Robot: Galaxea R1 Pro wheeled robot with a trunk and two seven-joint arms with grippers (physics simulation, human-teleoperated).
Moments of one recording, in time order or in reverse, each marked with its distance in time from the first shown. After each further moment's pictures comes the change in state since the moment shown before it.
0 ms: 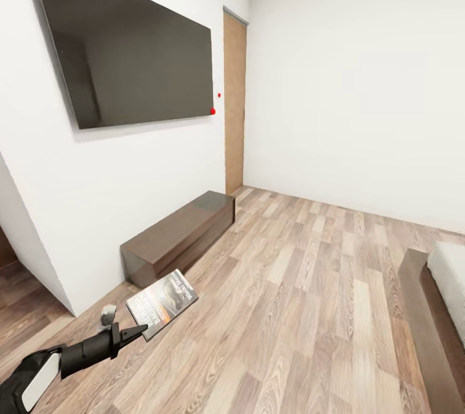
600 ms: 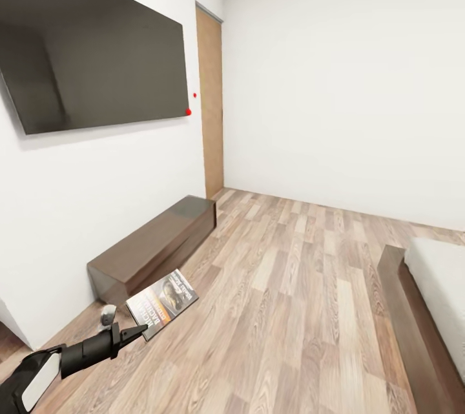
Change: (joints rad) left arm 0.000 0.000 0.000 0.000 0.000 0.000 0.000; right arm 0.000 0.000 0.001 0.000 0.000 0.000 0.000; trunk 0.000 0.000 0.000
